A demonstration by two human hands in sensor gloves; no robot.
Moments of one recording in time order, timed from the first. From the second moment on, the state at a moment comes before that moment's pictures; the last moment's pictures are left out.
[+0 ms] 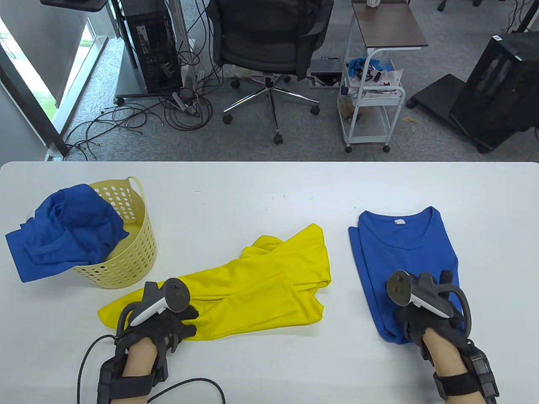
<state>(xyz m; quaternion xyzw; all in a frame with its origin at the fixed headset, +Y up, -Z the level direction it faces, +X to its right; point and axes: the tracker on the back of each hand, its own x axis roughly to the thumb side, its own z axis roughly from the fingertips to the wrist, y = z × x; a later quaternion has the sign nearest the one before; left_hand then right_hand) -0.258 -0.770 -0.280 -0.33 -0.02 0.05 0.94 0.268 -0.740 -0.290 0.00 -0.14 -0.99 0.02</state>
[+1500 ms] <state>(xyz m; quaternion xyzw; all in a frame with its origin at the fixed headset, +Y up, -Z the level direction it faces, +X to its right) -0.173 -0.759 -0.273 -0.25 -0.10 0.03 0.96 0.175 -0.713 -0.287 -0.15 -0.15 -0.98 -0.06</state>
